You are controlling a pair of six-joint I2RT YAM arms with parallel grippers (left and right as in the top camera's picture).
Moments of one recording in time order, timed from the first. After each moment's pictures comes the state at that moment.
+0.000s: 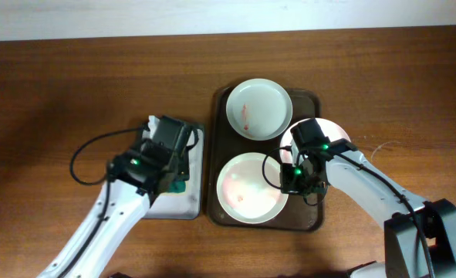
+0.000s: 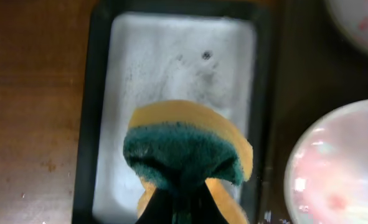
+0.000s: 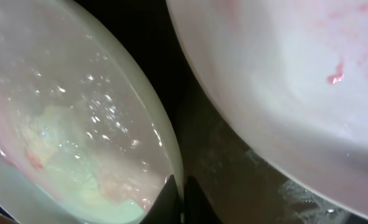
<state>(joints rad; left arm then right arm) -0.45 1.33 1.03 -0.86 -0.28 -0.42 0.30 1.60 0.88 -0.75 -0.25 0.37</state>
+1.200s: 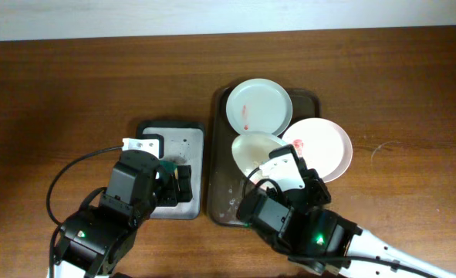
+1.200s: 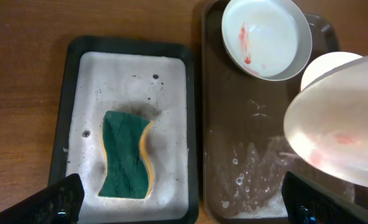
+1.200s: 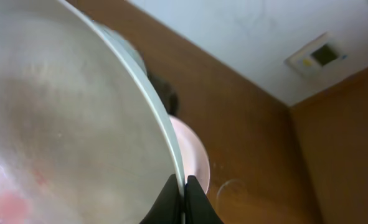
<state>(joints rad) -0.45 0.91 0.97 -0.89 -0.11 -0.41 1.06 1.14 0.95 -0.91 1.08 0.39</state>
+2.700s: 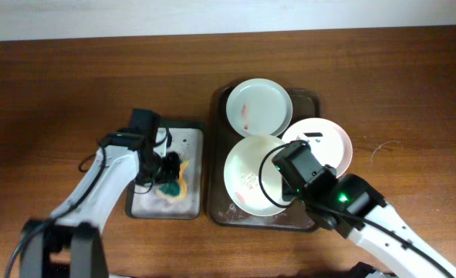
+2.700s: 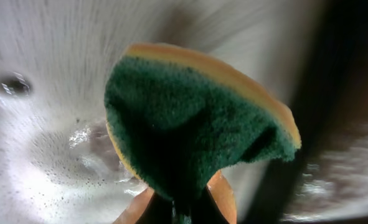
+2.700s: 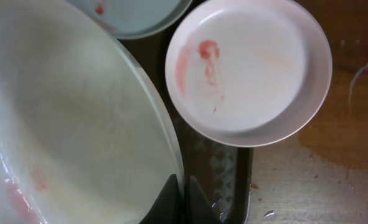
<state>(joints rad) -0.16 1.62 1.01 -0.85 0.23 -0.25 0.66 1.17 0.99 -0.97 0.35 0.61</state>
